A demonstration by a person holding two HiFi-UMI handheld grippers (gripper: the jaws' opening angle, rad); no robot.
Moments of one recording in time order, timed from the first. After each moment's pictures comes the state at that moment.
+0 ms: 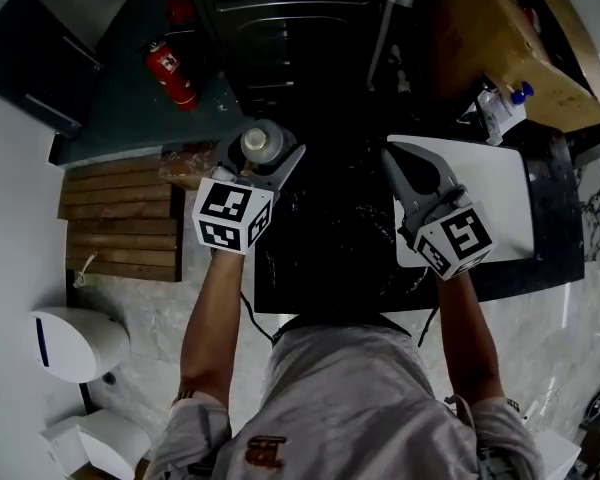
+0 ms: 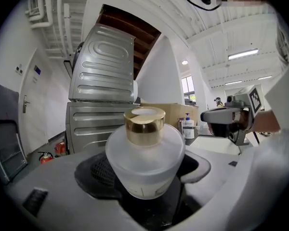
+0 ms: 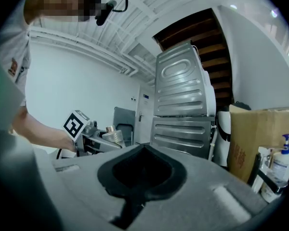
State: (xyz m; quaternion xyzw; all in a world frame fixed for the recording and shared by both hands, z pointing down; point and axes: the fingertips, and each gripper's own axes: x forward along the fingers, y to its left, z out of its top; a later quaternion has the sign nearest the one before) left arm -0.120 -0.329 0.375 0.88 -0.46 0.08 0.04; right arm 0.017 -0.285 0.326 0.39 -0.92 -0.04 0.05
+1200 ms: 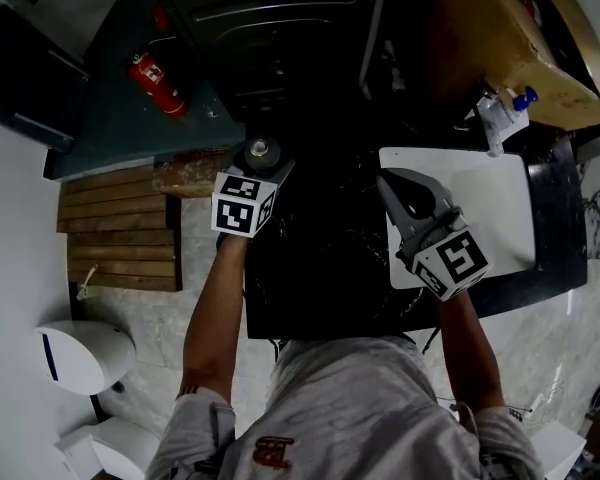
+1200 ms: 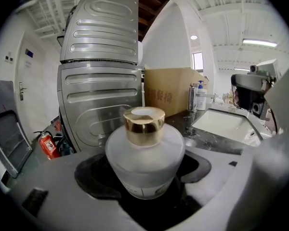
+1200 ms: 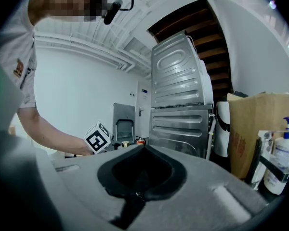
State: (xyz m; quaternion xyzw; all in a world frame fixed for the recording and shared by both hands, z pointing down) left arm -0.113 -0.400 0.497 0.85 -0.46 0.22 0.13; right arm 0.038 -0.309 0.363 0.38 -0.92 0.00 0.07
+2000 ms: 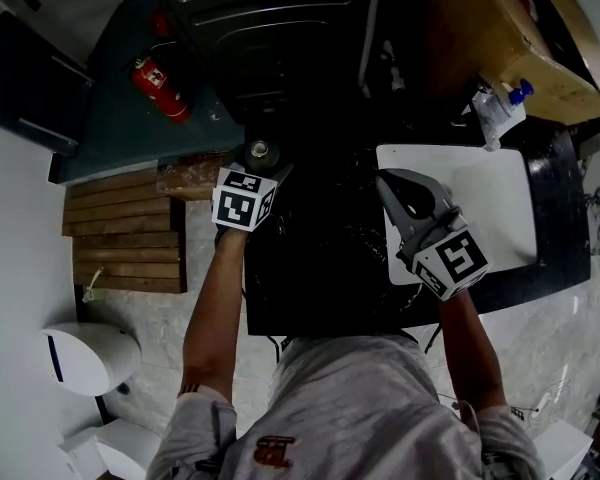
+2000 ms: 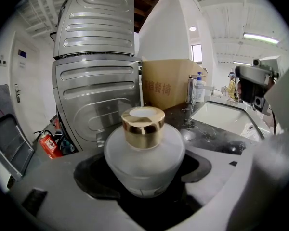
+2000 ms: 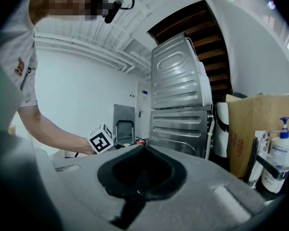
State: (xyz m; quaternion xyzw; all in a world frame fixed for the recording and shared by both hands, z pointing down) left arm -0.111 -0.394 0.510 0.84 -0.44 0.27 0.14; right arm 0.046 -0.298 0.360 0.38 -0.92 0.00 0.07
